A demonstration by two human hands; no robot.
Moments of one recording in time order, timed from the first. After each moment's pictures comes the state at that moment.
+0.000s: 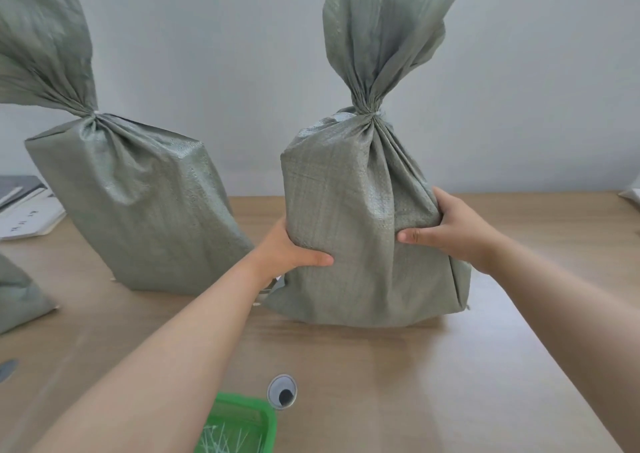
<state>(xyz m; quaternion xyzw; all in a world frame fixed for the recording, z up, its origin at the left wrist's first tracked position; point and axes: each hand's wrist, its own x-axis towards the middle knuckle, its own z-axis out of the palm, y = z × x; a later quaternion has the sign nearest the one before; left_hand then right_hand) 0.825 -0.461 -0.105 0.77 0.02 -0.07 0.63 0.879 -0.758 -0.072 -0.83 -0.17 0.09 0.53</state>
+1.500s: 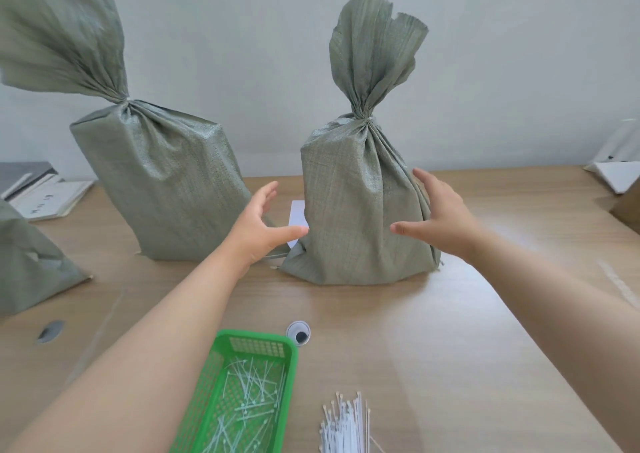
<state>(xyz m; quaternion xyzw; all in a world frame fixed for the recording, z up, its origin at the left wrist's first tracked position) 0.737 -0.427 -0.074 0.82 0.06 0.04 0.56 0.793 -0.742 -0.056 -0.92 -0.12 0.00 0.37</state>
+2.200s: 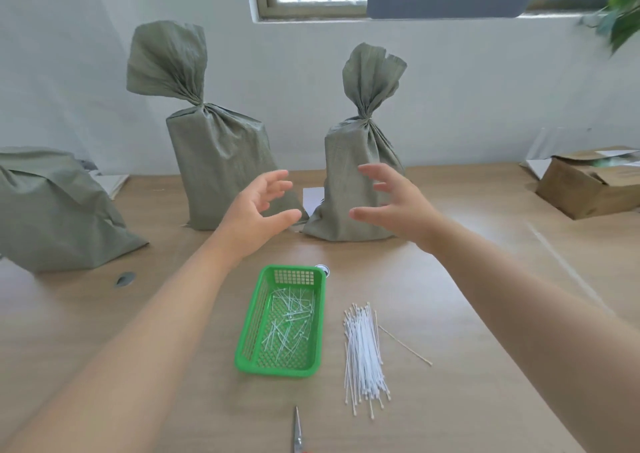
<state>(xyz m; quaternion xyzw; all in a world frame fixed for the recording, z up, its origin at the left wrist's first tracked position) 0.485 -0.394 0.026 0.84 -0.07 0.09 0.53 0.525 -0.656 0.049 -0.85 -0.17 0.02 0.50</state>
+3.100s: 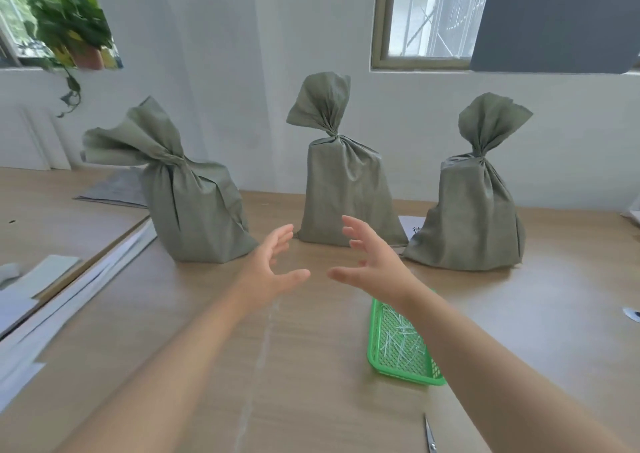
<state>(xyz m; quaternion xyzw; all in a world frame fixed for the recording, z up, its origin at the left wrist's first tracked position) 0.299 -0.144 0.025 0.86 0.00 0.09 0.51 0.366 -0.362 0.035 -0.80 -0.26 0.07 0.54</state>
